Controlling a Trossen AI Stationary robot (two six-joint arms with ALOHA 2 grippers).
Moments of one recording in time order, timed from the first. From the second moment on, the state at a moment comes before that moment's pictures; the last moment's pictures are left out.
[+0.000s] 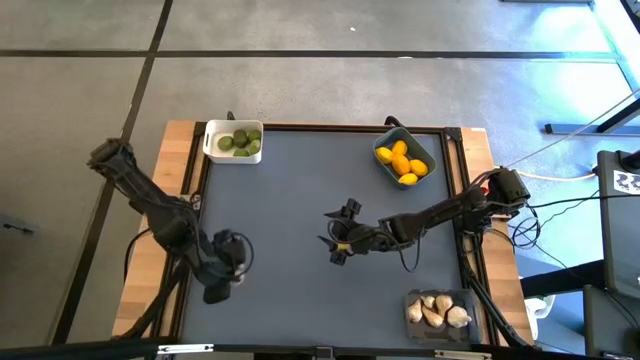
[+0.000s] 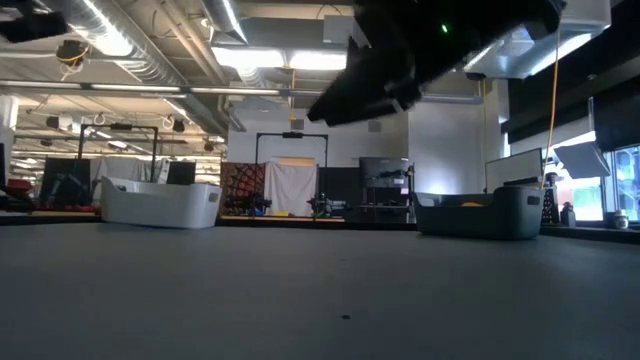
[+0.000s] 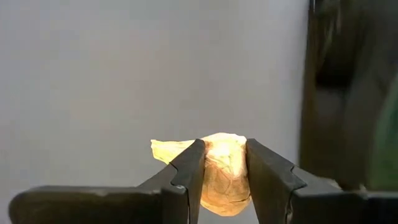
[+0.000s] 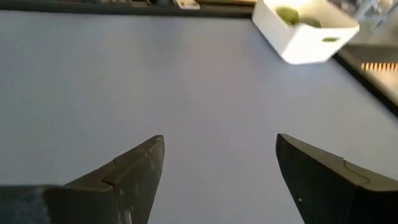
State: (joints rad) left arm -0.74 1.21 0.96 -0.82 -0.14 -0.93; right arm 0.31 1.73 0.99 0.18 0.57 0.19
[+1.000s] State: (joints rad) left arm -0.45 1.19 0.96 -0.11 -0.39 0.07; right arm 0.31 1.73 1.21 0.25 0.38 -0.22
